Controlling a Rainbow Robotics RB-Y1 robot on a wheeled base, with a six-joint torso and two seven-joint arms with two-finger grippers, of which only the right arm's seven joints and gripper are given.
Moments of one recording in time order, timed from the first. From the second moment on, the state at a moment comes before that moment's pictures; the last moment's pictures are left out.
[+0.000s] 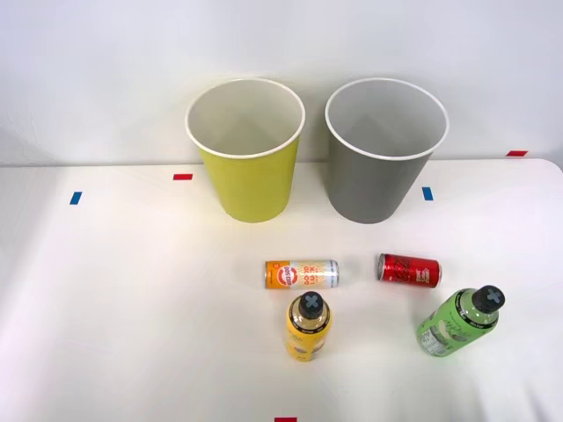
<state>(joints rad) 0.93 -0.13 -0.08 -1.56 0.14 -1.09 1.19</state>
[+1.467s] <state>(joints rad) 0.63 -0.42 0.31 -1.50 -0.23 -1.08 1.38</state>
